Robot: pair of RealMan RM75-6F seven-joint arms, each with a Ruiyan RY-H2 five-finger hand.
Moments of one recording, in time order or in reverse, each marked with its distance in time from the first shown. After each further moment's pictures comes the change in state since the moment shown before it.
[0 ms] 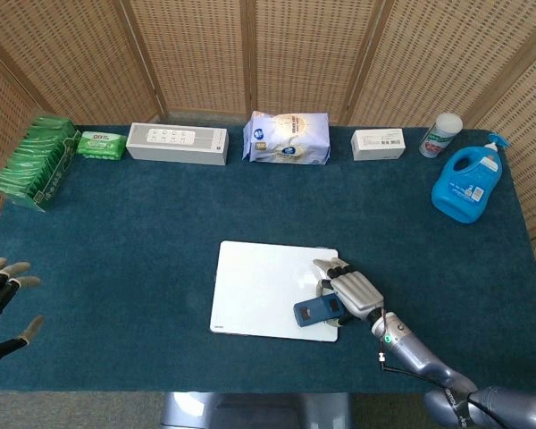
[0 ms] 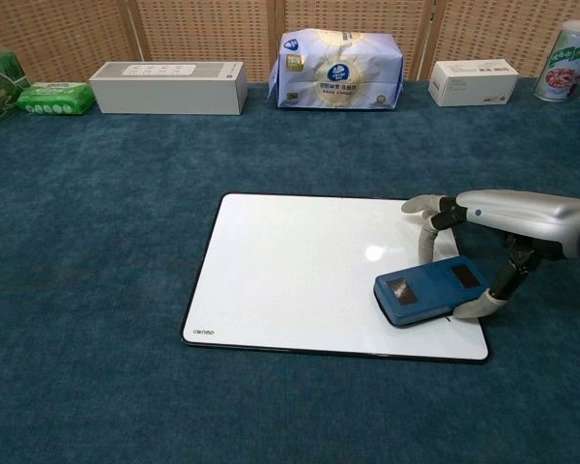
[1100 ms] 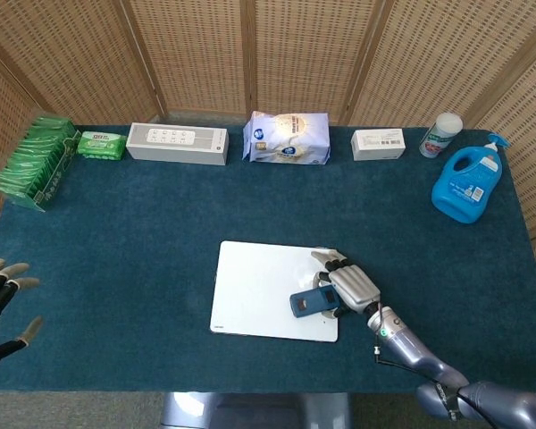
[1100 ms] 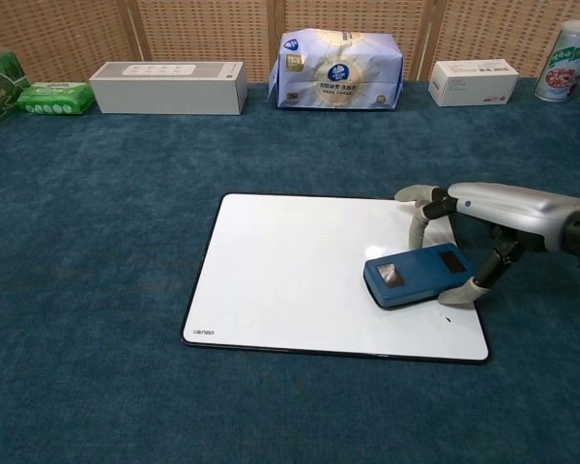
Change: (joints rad) left arm 0.009 0.005 0.005 -0.009 0.016 0.014 0.007; right arm -0.002 -0.073 0.022 0.115 -0.039 0.019 0.080
